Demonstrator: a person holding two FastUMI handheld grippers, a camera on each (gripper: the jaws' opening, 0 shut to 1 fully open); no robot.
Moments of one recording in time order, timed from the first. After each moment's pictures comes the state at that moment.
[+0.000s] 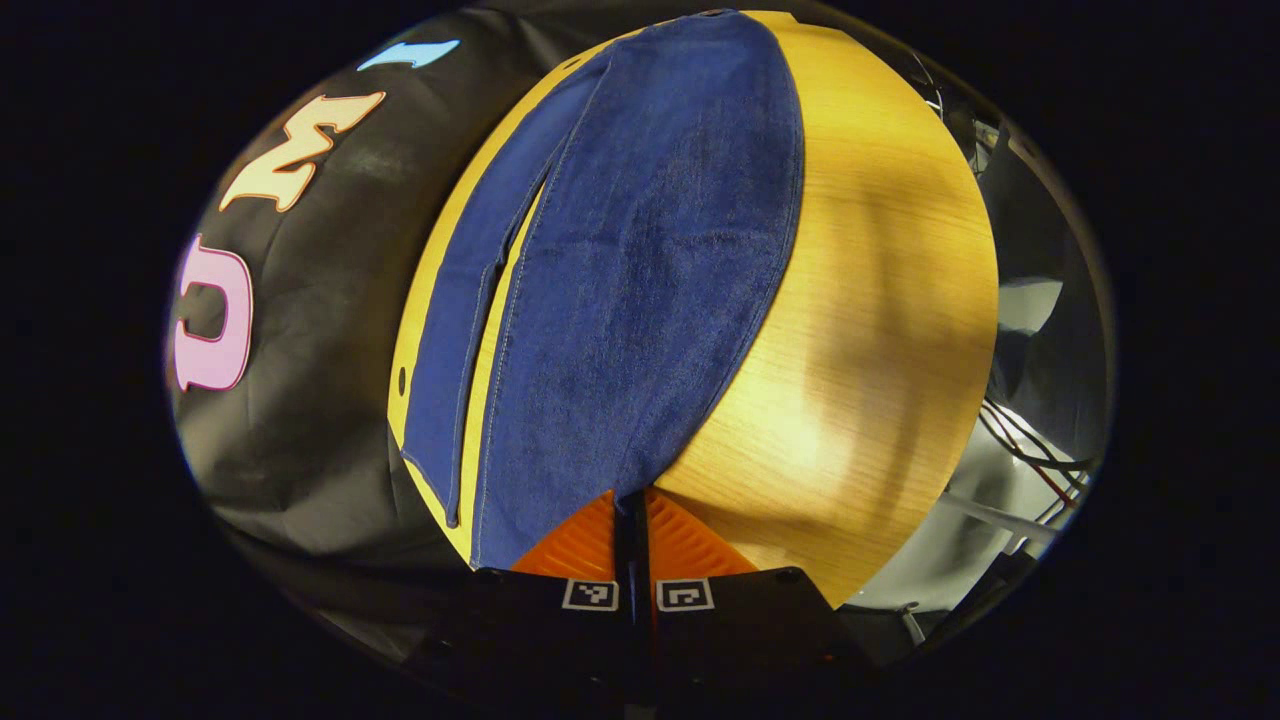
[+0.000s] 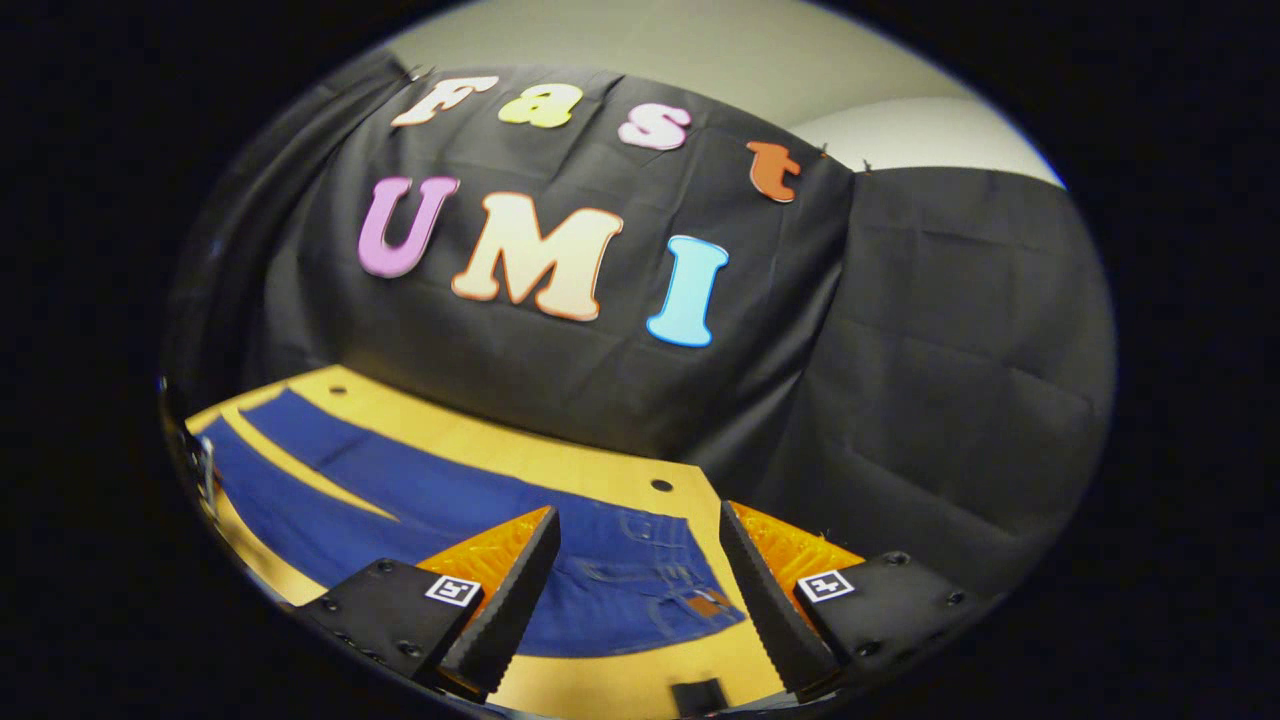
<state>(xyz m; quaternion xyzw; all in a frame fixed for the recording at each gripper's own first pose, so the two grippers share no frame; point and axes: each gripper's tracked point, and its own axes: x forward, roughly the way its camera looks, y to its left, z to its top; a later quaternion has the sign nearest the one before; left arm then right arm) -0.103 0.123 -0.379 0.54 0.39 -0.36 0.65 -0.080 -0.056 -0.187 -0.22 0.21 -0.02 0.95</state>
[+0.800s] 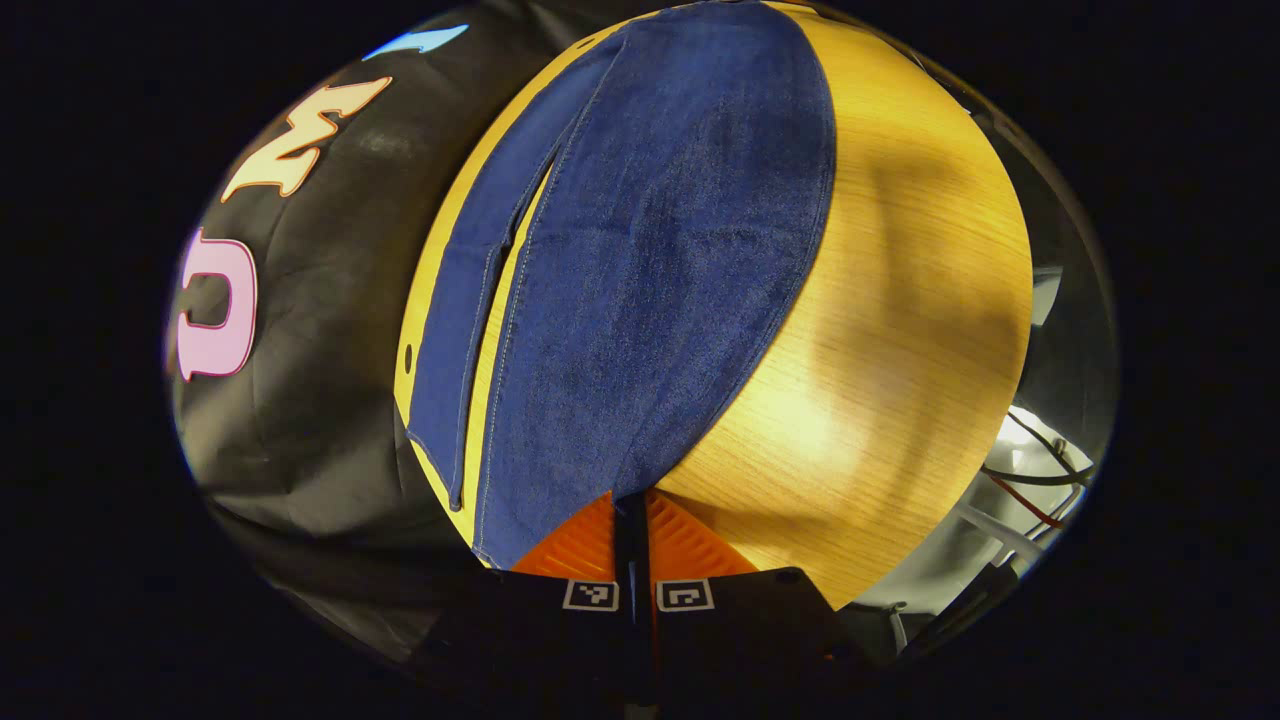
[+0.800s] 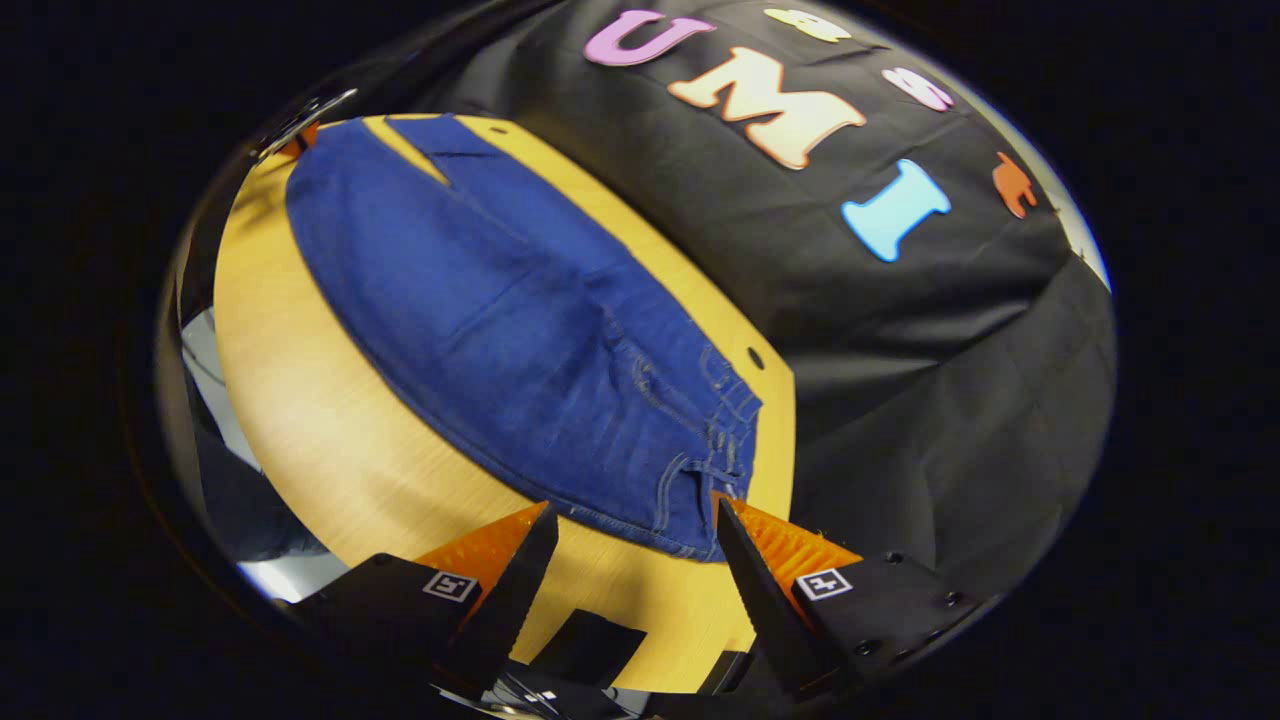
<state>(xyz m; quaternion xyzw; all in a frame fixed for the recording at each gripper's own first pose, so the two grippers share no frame) -0.098 0.122 -0.380 0.55 0.42 -0.33 0.65 -0.127 -0.108 -0.382 -0.43 0.39 0.18 0.79</state>
